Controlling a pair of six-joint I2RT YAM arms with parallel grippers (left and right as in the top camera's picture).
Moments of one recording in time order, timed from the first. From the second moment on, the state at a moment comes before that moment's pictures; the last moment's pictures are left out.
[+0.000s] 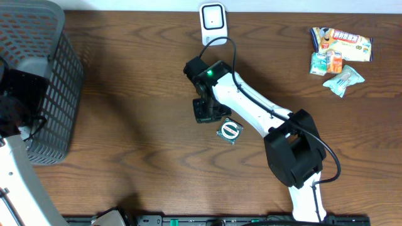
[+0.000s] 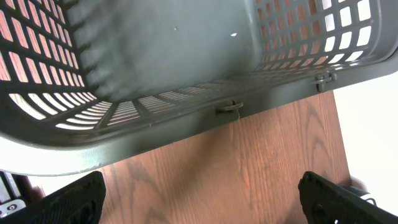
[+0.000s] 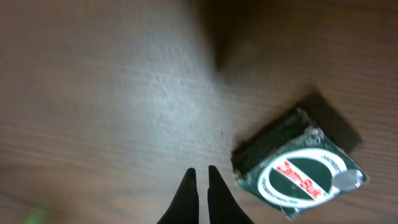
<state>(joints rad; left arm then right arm) 0.49 1.35 1.79 -1.46 -0.03 -0.83 0.67 2.15 1.75 -1.17 -0.10 0.51</state>
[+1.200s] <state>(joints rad) 0.49 1.35 1.79 -1.46 -0.03 -0.83 0.34 2.09 1.71 -1.54 -0.06 0.30</state>
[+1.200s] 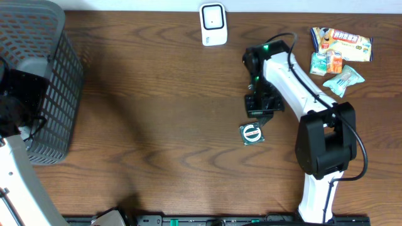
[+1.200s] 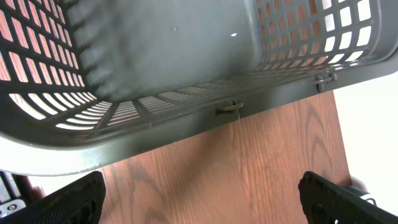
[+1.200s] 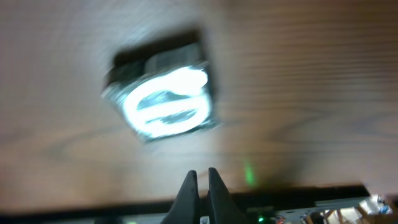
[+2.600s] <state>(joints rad) 0.49 1.35 1.79 -1.46 -0.03 -0.83 0.28 2.09 1.83 -0.93 0.12 0.31</state>
